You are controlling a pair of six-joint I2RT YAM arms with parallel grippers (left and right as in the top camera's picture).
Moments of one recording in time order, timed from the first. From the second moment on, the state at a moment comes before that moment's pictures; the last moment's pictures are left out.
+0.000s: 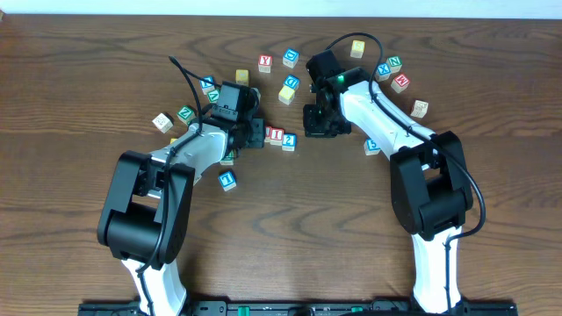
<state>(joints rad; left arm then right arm) -0.30 1.95 1.12 -0.24 0.17 -0.24 0.43 2.21 1.72 -0.91 -0.12 0.40</state>
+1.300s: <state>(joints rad) -0.32 1.95 1.12 -0.29 0.23 -0.30 0.43 2.17 1.72 -0.93 -0.23 0.38</state>
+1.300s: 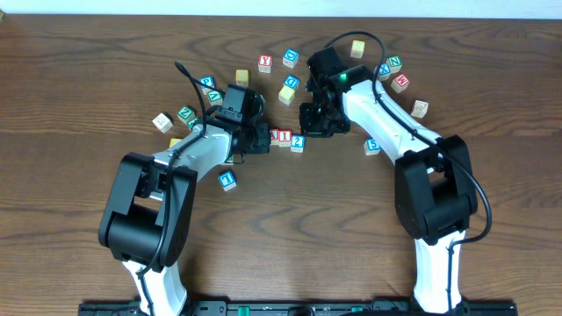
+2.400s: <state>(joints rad) -0.32 1.95 1.12 -0.29 0.23 -0.30 0.53 2.16 1.64 -0.93 -0.23 0.40</state>
